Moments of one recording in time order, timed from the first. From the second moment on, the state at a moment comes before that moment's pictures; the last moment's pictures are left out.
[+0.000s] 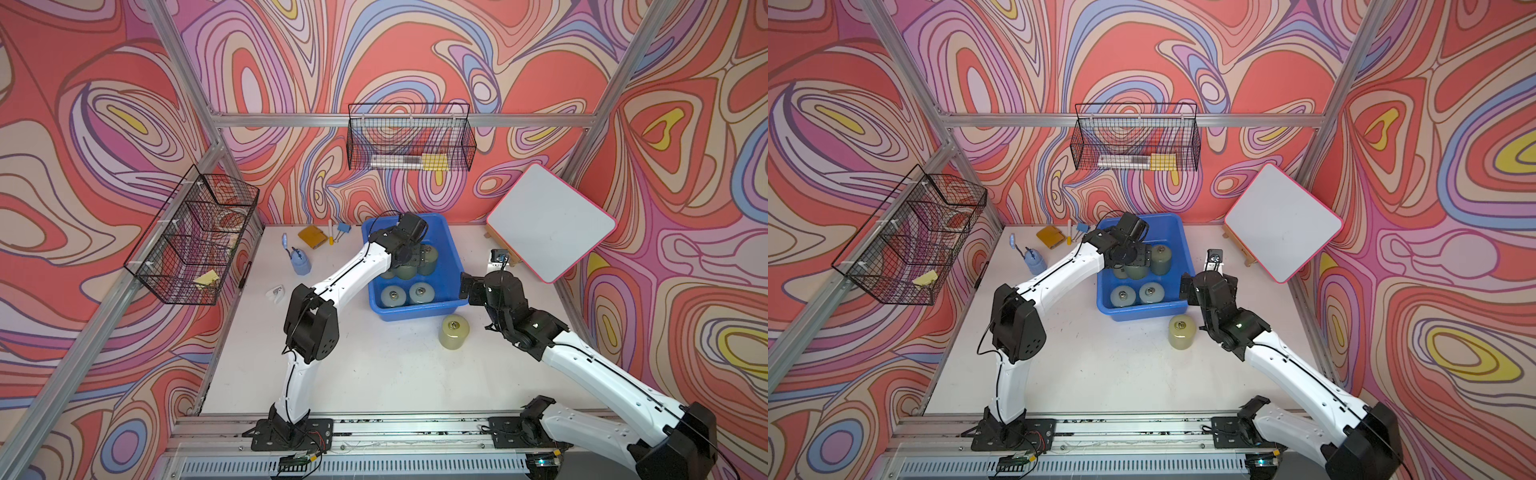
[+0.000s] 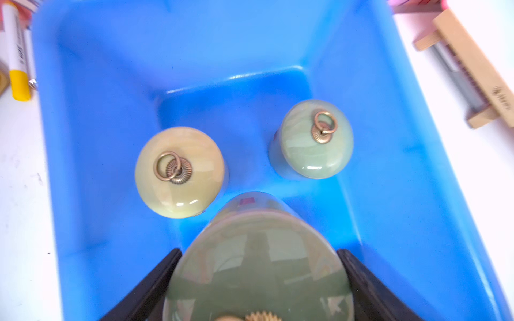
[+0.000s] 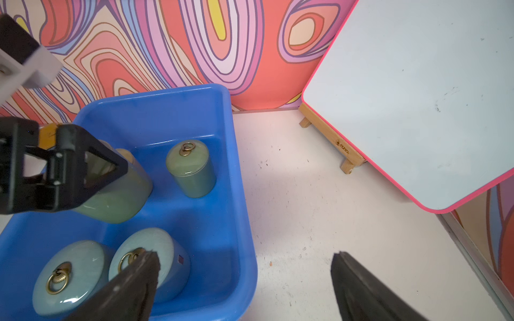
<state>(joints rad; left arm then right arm) -0.64 2.08 2.00 -0.84 -0.22 -0.47 0.58 1.05 0.85 -0.30 0.54 0.32</state>
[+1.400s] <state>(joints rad) -0.93 1.43 1.41 -0.89 -0.31 -0.54 0.58 1.05 0.85 -0.30 0.59 0.32</state>
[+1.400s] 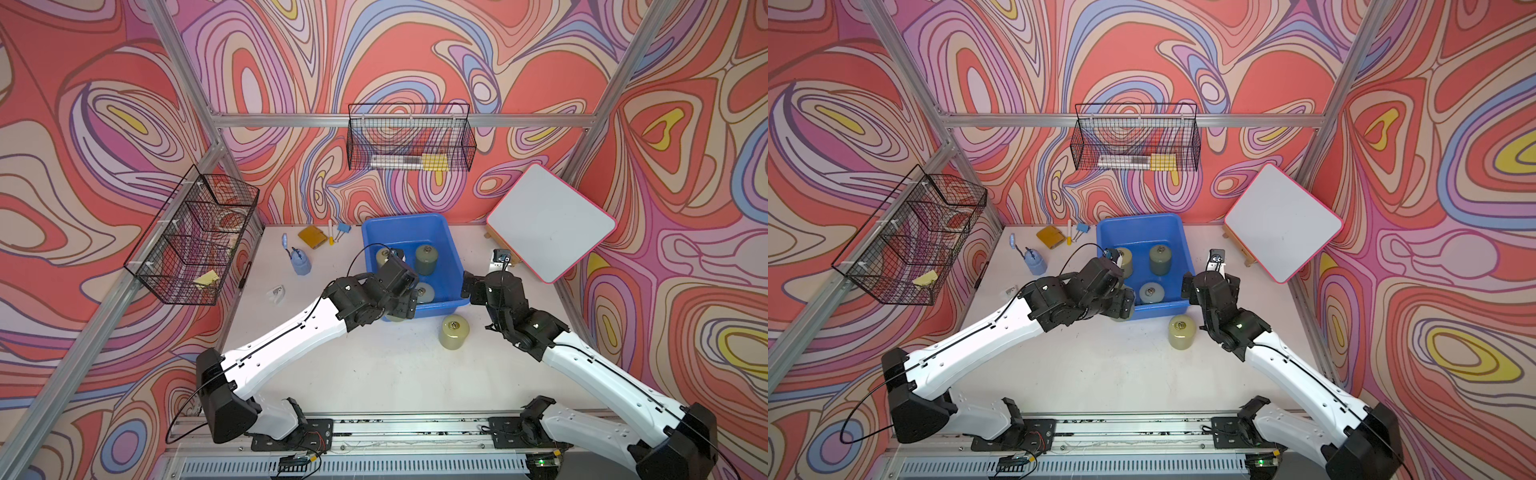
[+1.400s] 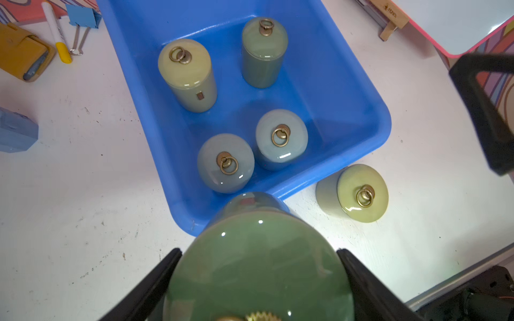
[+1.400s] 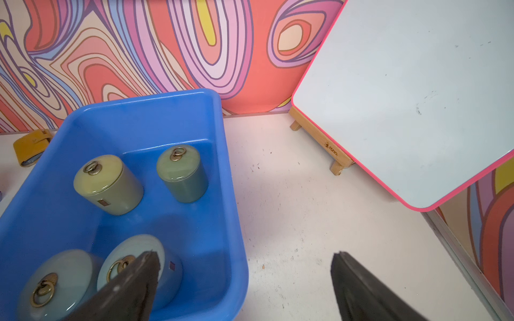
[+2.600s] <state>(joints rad) -1.11 1.75 1.24 -0.51 -0.38 -0.61 0.58 1.02 0.85 -0.30 0.63 0.32</state>
